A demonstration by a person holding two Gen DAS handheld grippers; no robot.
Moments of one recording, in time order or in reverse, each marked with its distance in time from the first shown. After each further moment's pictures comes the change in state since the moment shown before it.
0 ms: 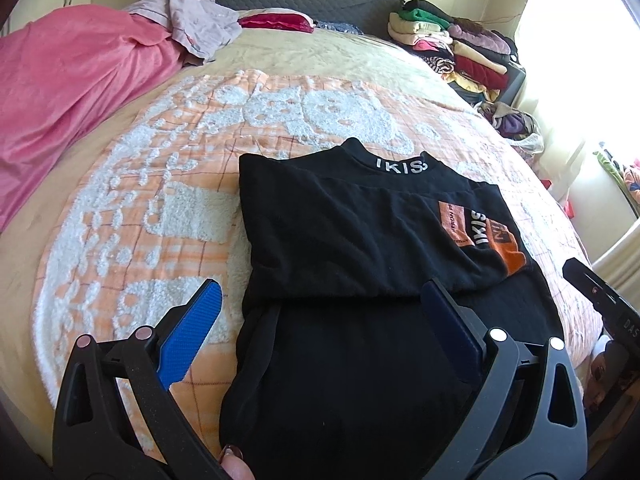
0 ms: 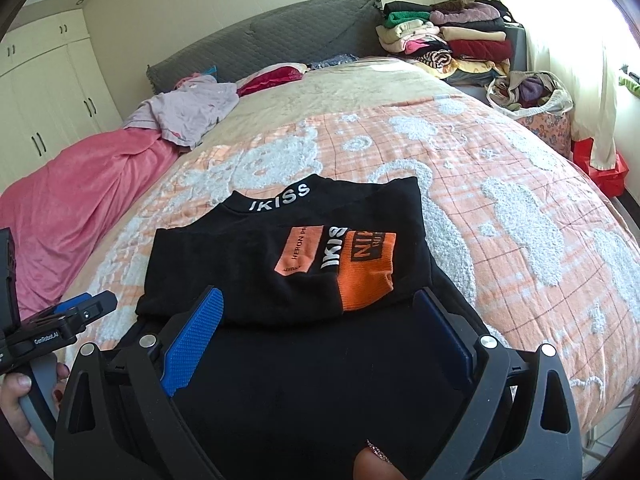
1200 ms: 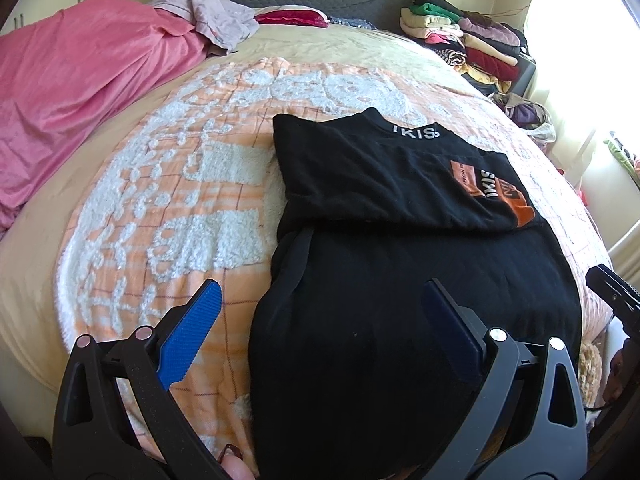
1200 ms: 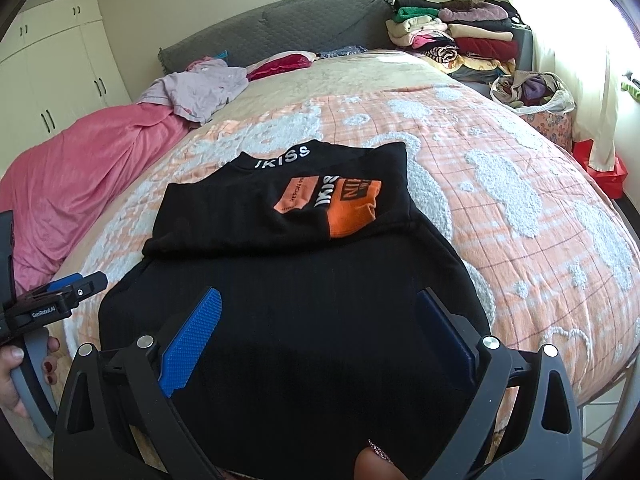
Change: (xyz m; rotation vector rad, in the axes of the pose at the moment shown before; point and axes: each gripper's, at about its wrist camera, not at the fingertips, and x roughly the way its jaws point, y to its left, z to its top) left arm -0.027 0.011 -0.056 -0.002 0.006 0.069; right arm -0.037 -0.007 -0.055 -0.058 0.038 -0.002
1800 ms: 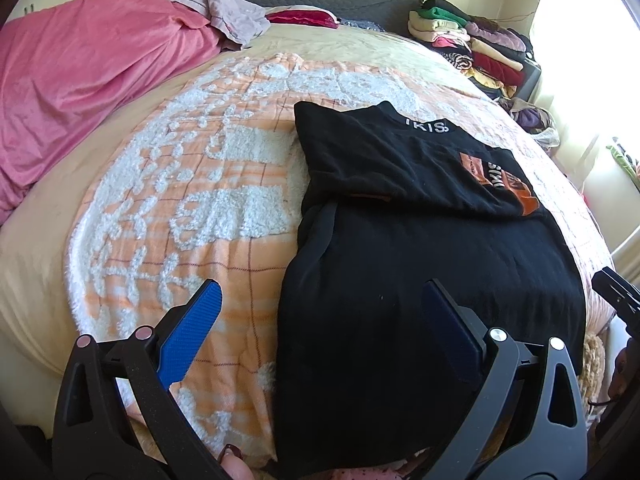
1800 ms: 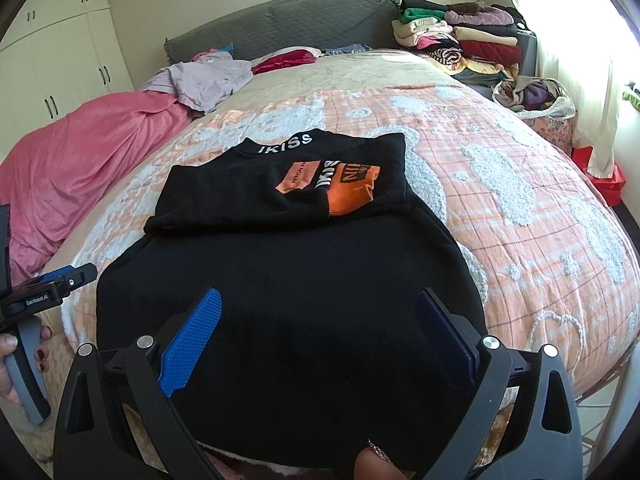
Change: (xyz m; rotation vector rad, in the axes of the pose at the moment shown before) left arm -0.012 0.018 -0.024 -0.026 -0.006 0.011; right arm -0.011 -0.001 -0.020 -0.029 0.011 -0.004
